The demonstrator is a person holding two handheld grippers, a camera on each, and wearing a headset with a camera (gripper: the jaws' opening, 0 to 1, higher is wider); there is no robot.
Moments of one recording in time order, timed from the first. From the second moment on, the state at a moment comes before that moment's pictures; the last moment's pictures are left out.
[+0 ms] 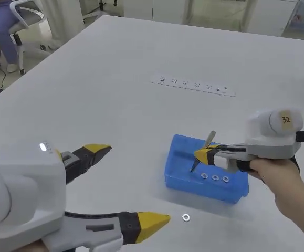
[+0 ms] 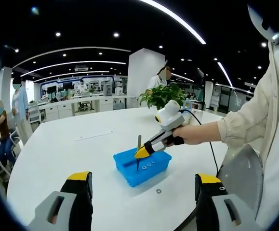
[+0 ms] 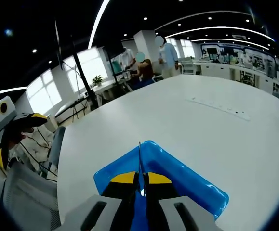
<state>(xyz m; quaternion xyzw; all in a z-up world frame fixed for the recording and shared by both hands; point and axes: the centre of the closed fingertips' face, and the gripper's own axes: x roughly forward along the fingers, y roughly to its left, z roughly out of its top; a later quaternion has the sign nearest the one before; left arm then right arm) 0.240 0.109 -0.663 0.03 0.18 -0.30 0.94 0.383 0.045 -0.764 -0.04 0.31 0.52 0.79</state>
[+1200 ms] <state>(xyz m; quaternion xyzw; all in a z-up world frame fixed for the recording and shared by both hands) 0.241 0.106 -0.663 0.03 0.18 -0.30 0.94 0.336 0.041 -0.701 -0.02 0.22 0.58 0.78</state>
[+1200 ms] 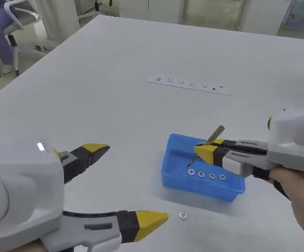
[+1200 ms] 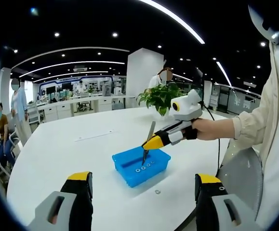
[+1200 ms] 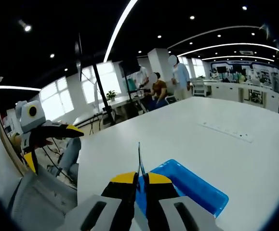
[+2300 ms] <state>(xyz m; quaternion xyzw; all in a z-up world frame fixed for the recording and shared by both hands) 0.239 0.103 -0.663 0.03 0.19 -0.31 0.93 0.280 0.042 -0.776 -0.07 0.31 0.61 0.72</state>
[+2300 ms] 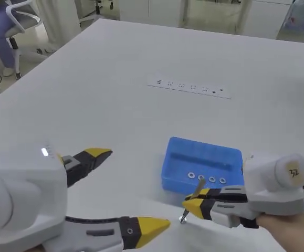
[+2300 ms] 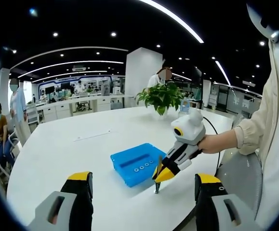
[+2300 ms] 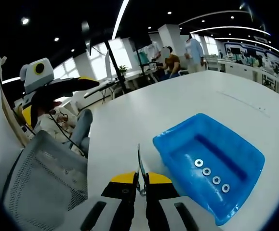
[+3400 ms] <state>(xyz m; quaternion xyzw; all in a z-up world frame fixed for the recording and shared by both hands) 0.238 0.107 -0.665 0.03 0.18 -0.30 0.94 0.227 0.037 -0.782 -0.43 0.22 0.69 0.54</state>
